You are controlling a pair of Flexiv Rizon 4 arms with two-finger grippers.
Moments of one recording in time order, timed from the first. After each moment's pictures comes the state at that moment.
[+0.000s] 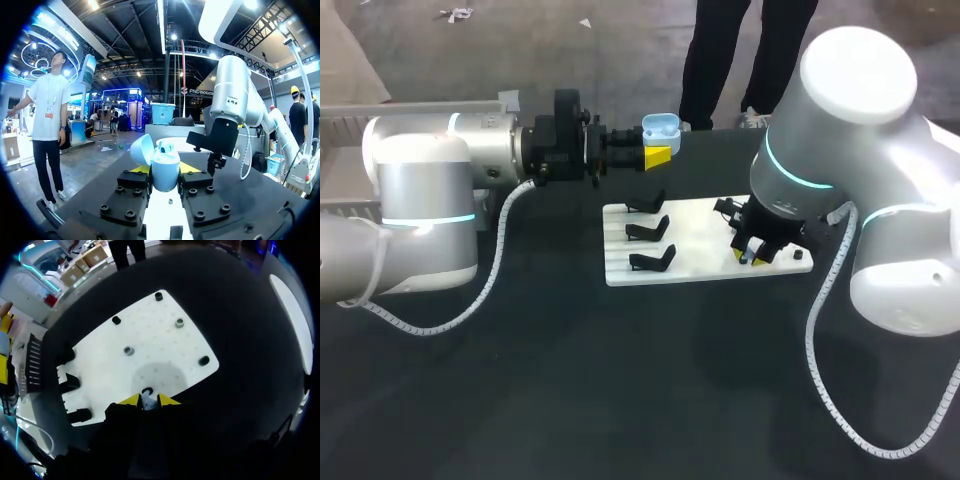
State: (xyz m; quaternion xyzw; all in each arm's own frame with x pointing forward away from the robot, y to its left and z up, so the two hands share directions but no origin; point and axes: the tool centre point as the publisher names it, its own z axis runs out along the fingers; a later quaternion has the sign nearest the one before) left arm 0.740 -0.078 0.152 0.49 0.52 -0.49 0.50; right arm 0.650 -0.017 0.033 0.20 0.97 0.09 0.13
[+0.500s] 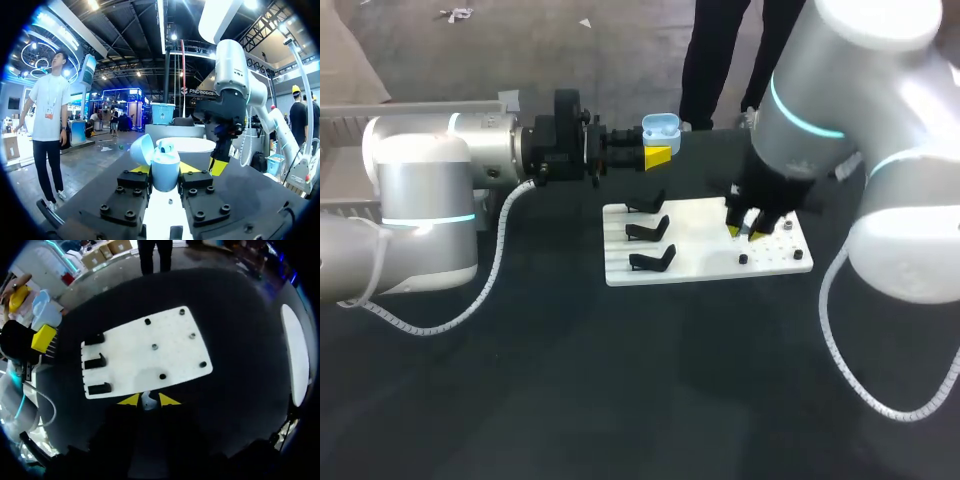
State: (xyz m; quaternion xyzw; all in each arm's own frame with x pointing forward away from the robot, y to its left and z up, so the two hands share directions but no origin) left arm 0.740 -0.078 0.152 0.49 0.52 -0.49 0.50; right arm 0.631 -0.002 0.104 0.08 0.98 0.09 0.12
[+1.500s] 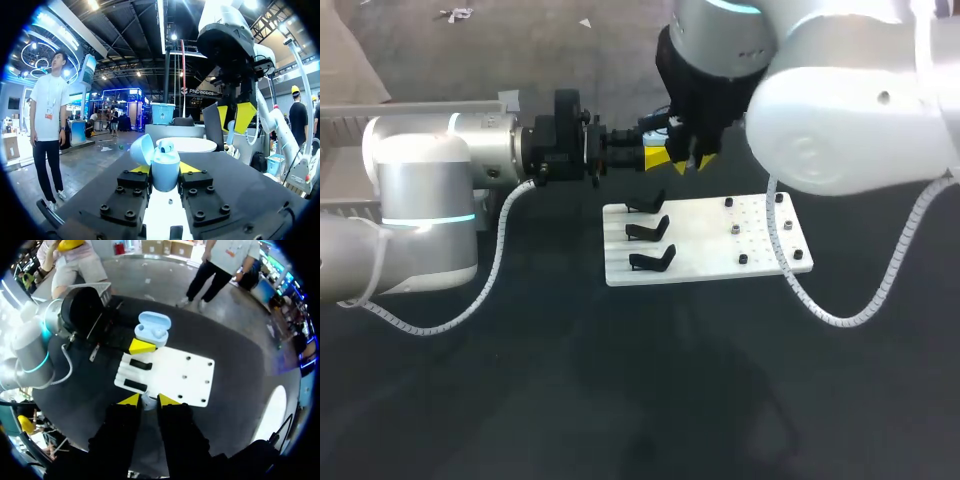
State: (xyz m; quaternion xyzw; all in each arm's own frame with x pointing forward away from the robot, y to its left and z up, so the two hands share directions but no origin) left arm 0.740 -0.078 0.152 0.49 0.52 -0.49 0.50; right arm 0.646 0.064 0.201 -0.17 0.98 0.03 0.14
